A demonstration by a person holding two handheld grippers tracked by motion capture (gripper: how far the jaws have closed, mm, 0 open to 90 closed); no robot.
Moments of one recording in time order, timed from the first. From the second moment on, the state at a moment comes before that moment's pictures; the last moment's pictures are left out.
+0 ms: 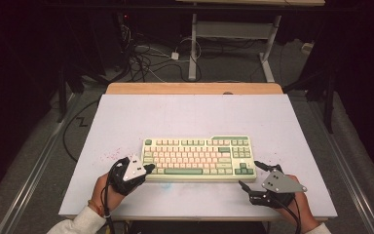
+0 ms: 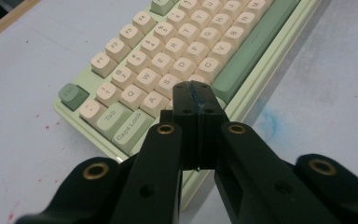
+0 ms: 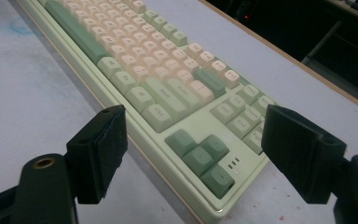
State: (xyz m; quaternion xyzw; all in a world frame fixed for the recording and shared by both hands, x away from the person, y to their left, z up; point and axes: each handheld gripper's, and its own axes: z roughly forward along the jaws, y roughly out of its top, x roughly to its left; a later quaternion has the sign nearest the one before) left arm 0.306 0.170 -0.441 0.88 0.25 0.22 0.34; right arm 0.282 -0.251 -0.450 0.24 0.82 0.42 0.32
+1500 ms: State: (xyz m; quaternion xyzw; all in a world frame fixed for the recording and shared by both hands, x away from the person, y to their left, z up) left arm 0.387 0.088 -0.447 0.91 0.24 0.19 0.29; right arm 0.284 -0.246 -0.457 0.22 0.83 0.40 0.31
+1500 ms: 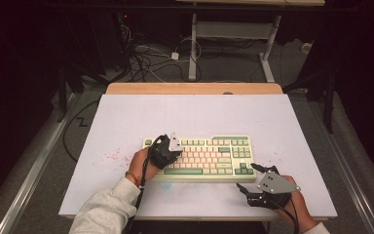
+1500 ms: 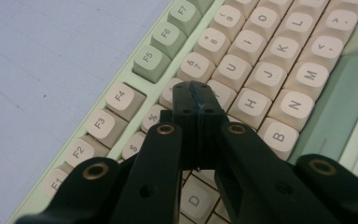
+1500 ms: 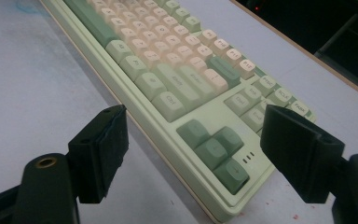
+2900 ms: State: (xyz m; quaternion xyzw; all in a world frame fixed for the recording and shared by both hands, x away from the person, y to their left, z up) left arm 0.377 0.092 -0.437 0.90 0.22 0.22 0.30; right arm 0.284 -0.246 -0.456 0.22 0.83 0.40 0.31
